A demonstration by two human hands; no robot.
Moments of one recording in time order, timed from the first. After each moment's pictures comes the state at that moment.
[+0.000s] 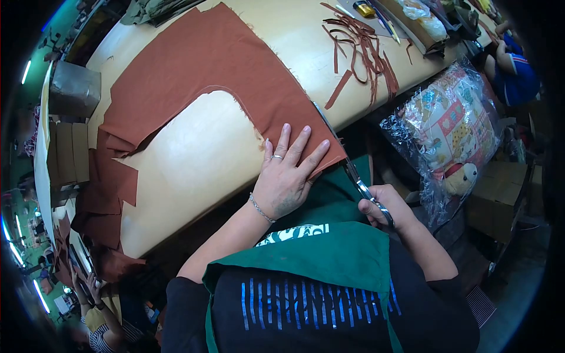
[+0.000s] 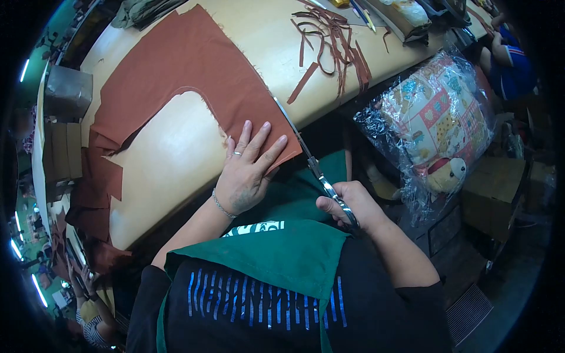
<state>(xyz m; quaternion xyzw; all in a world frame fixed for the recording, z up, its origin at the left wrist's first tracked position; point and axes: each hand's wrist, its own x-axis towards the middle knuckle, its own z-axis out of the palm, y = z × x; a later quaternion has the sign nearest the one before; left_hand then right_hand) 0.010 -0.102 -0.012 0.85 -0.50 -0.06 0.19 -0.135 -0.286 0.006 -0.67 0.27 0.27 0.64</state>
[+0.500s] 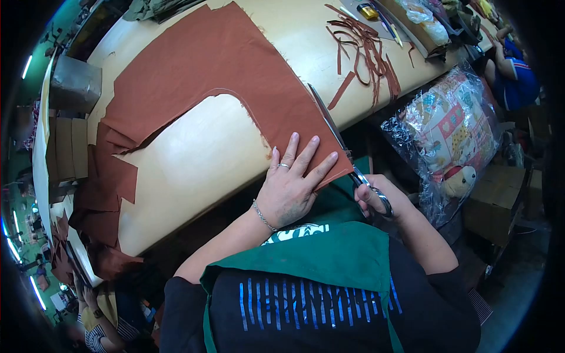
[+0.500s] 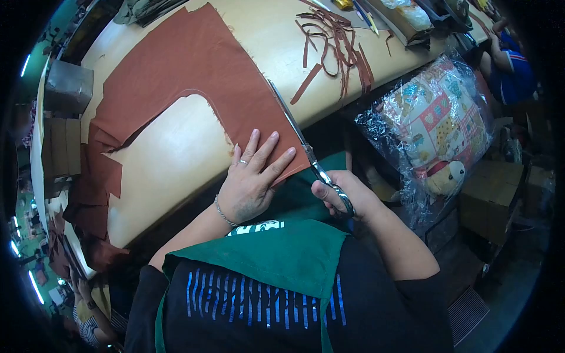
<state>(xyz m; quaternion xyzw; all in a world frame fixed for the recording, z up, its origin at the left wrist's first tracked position) 0.000 -0.098 -0.003 0.83 -0.51 -0.09 0.19 -0.115 -0.288 0.001 -0.66 0.22 0.26 0.67</state>
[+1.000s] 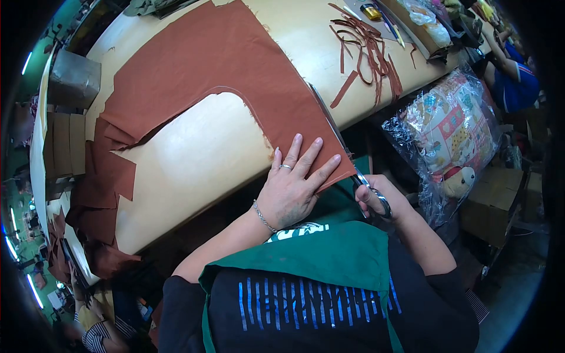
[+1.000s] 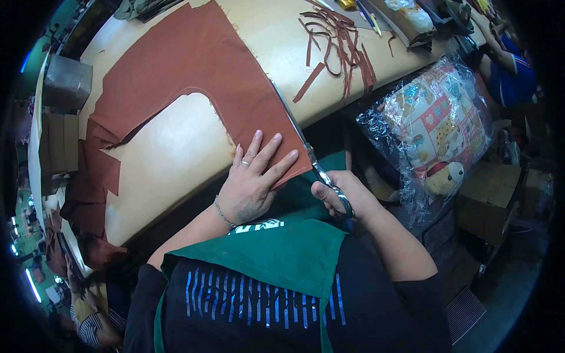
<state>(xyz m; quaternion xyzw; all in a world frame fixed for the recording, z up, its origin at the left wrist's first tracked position) -0.002 -0.093 -0.003 0.82 -0.52 -0.10 0.21 -0.115 -0.282 0.001 -0.68 0.22 0.25 0.66</state>
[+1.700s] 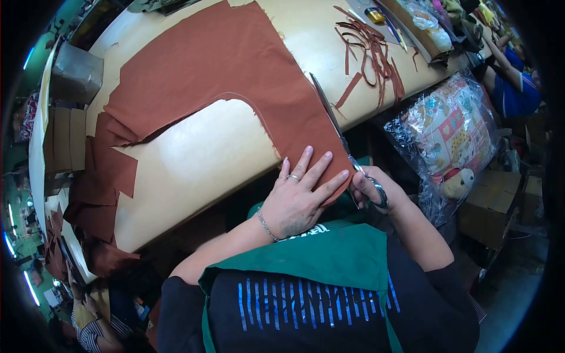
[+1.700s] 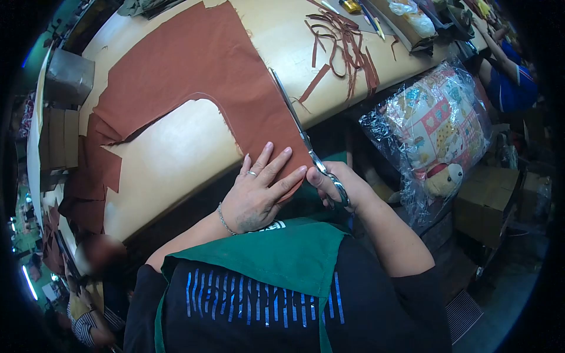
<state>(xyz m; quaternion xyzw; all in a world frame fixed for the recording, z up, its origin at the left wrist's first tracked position) -0.012 -0.083 0.001 0.80 -0.55 -0.11 0.22 -0.097 -0.276 0.000 -0.68 0.20 0.24 0.66</state>
